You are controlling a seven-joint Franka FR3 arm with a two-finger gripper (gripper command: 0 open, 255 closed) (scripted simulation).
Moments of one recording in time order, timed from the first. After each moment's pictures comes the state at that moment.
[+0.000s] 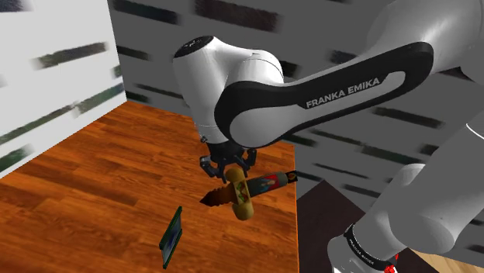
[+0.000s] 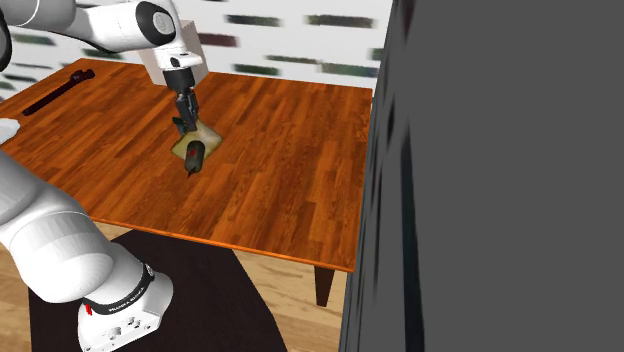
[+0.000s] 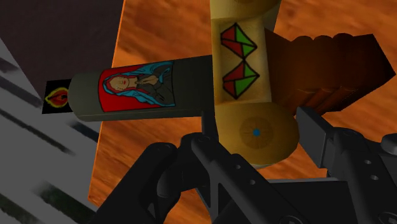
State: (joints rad) arm 0.21 -0.04 0.57 -2.13 -0.12 1.76 1.27
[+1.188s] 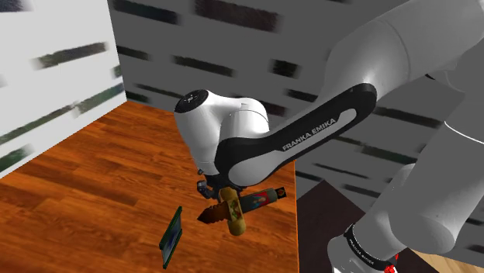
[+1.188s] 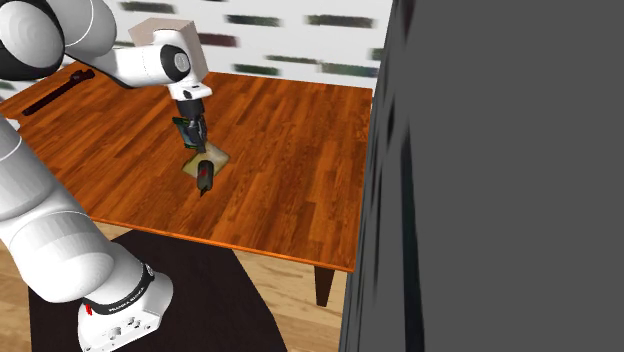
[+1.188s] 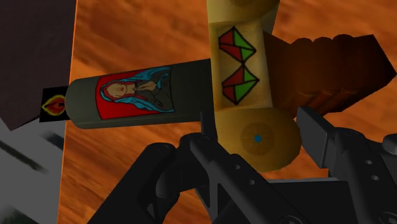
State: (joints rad) arm 0.21 0.10 0.57 -2.24 -0.21 1.99 1.37
